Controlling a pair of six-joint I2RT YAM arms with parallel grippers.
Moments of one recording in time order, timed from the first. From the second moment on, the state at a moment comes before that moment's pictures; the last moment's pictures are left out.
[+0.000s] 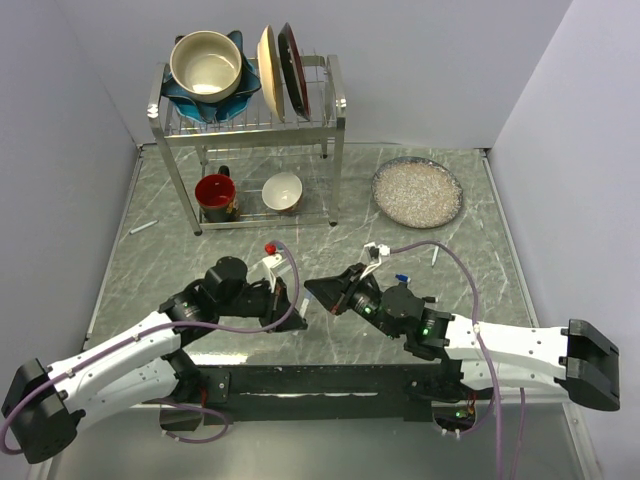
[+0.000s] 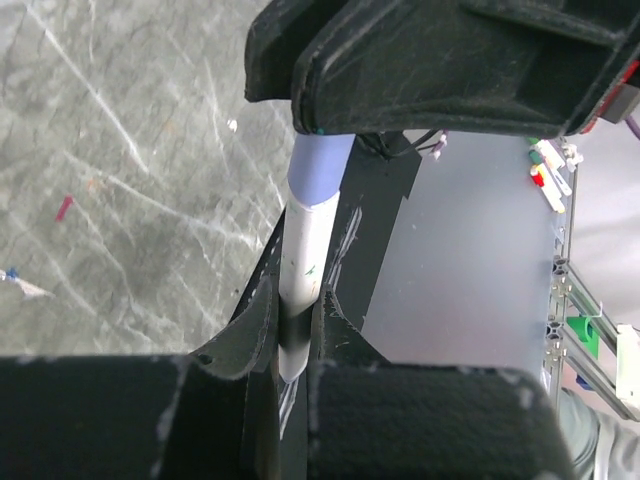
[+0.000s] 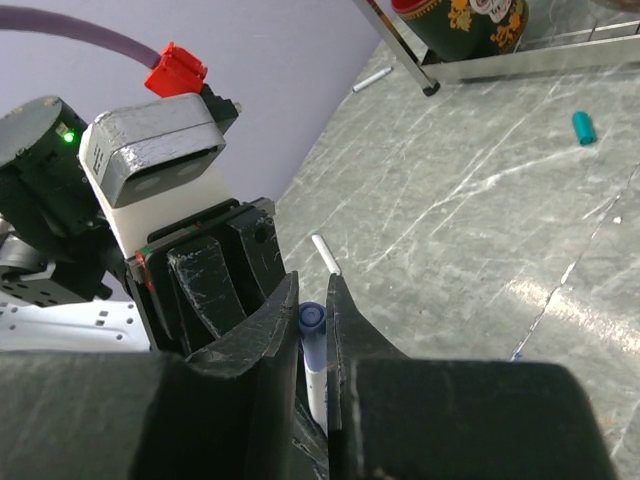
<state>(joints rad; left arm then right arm) -0.80 0.85 0.52 -0.09 0.58 -0.49 1.20 0.97 0.43 0.49 0.31 0.80</state>
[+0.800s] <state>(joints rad) -0.76 0.86 0.64 -0.32 0.59 -0.43 1.26 1.07 0.54 0.49 0.36 0.82</state>
